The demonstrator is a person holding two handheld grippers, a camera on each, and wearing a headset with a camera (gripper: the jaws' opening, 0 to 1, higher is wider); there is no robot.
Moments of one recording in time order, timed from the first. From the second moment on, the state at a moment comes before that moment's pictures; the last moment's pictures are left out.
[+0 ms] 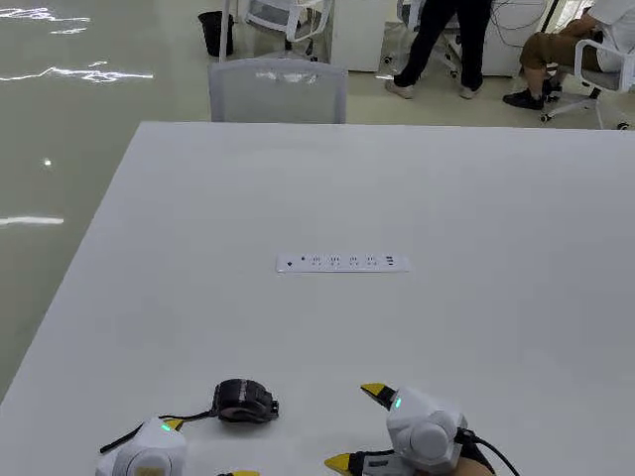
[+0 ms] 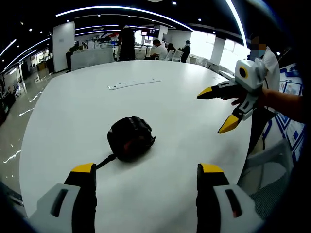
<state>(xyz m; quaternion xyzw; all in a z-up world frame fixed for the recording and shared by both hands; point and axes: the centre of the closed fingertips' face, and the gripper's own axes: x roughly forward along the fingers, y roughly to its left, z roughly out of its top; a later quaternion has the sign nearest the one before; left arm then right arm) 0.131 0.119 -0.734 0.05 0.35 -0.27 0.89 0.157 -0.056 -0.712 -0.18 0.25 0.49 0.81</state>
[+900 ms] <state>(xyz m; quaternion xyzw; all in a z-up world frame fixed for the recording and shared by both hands) 0.109 0.122 -0.703 0.09 0.32 -0.32 0.88 0.131 -0.095 -0.701 -0.15 0.26 0.45 0.84</state>
